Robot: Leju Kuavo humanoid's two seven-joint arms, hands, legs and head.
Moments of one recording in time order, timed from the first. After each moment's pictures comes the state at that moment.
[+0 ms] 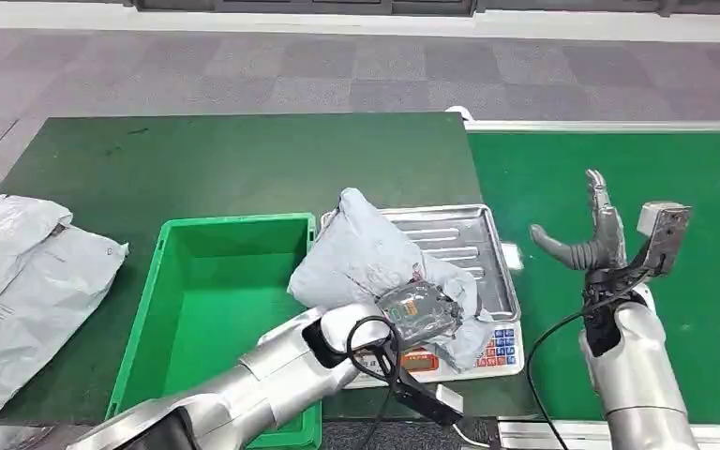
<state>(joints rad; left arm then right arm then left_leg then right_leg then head) -0.80 -0.33 -1.04 -0.46 -1.06 0.06 -0.29 -0.38 -0.16 -0.16 -1.12 -0.22 0.09 -0.40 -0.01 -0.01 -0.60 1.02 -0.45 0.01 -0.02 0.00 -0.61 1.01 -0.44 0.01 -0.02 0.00</state>
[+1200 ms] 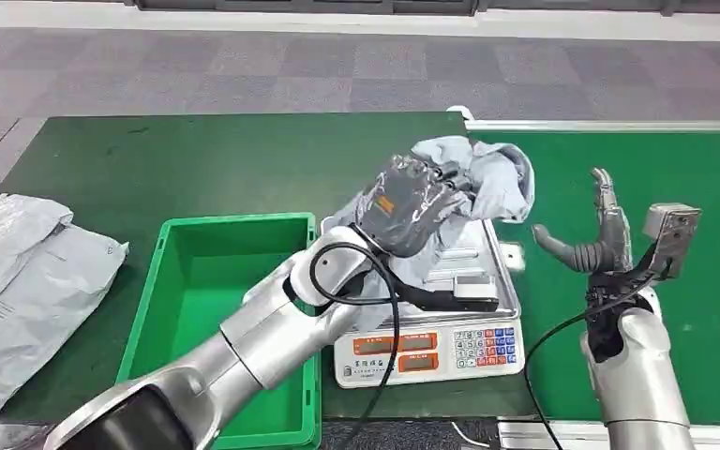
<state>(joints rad) -0.86 -0.30 -0.75 -0.81 -1.12 0.45 -0.08 -0.33 -0.14 -0.18 -1.24 -0.19 0.05 -0.35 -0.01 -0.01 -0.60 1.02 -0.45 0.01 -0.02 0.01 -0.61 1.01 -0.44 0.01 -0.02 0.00</state>
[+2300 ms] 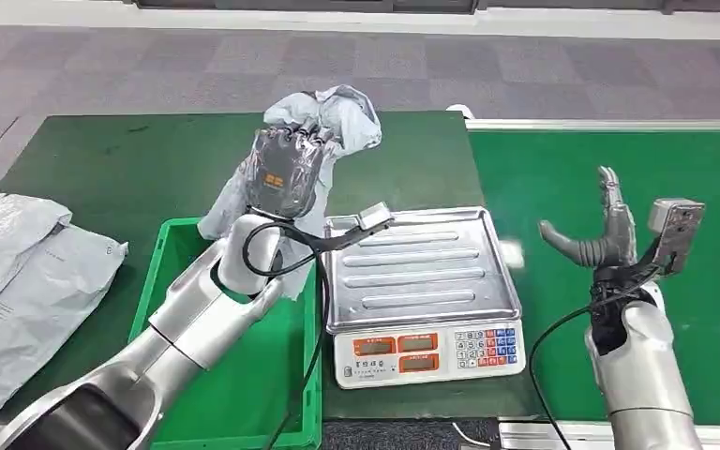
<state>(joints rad) -0.80 -0.08 -0.63 -0.92 -1.52 0.46 0.36 -0.37 -0.15 -0.19 -1.16 -0.20 0.05 -0.37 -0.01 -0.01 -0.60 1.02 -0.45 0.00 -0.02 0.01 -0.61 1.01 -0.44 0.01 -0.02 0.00</state>
